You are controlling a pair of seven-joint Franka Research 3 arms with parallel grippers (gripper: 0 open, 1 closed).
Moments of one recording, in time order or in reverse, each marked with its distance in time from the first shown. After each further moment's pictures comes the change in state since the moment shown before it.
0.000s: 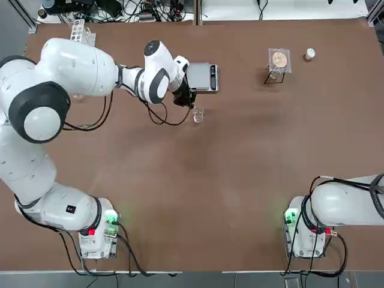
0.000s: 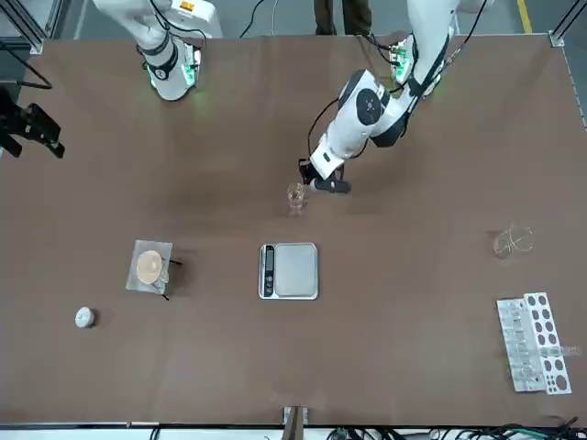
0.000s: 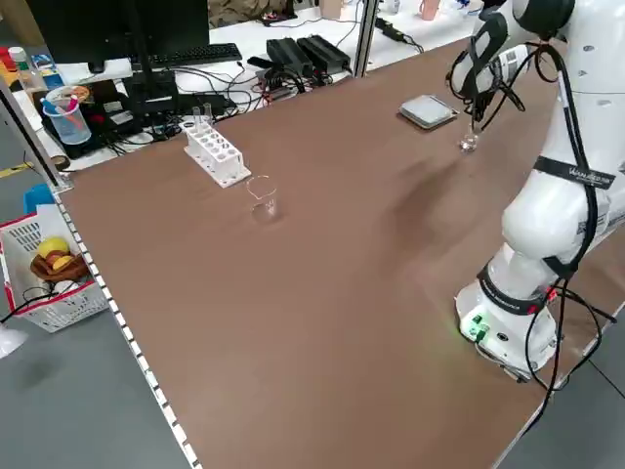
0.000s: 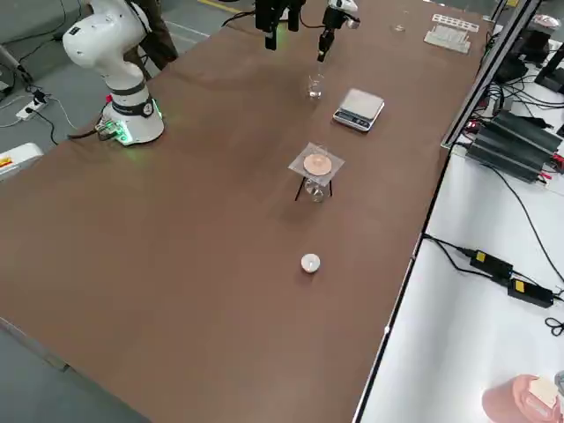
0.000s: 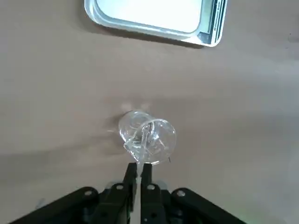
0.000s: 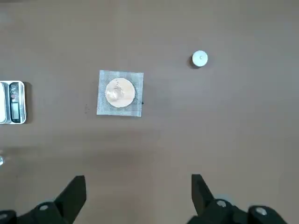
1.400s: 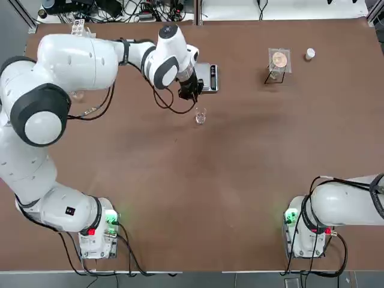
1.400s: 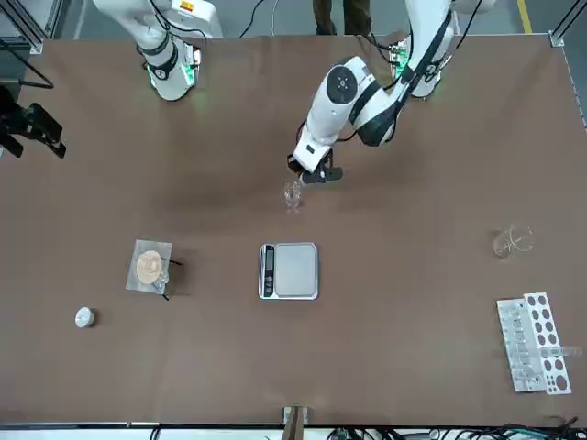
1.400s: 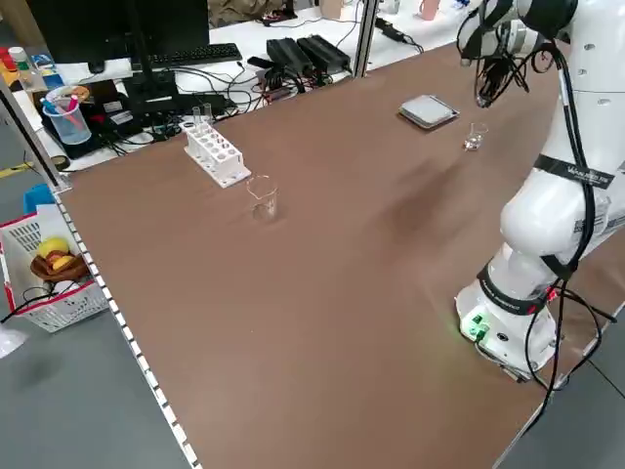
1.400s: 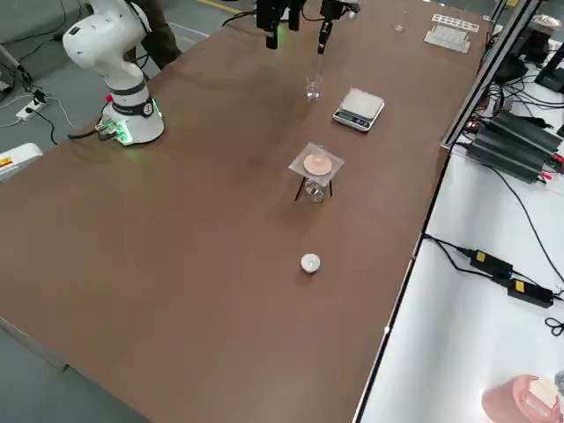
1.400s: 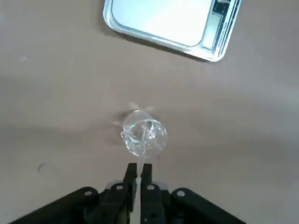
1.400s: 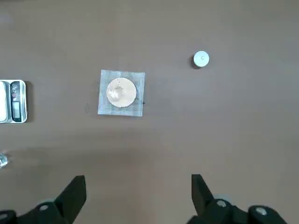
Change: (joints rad) left arm -0.061 0.000 0.000 0.190 0.304 -0.272 -0.498; right arm 0.001 0.000 0.004 0.000 0.000 0.000 -0.002
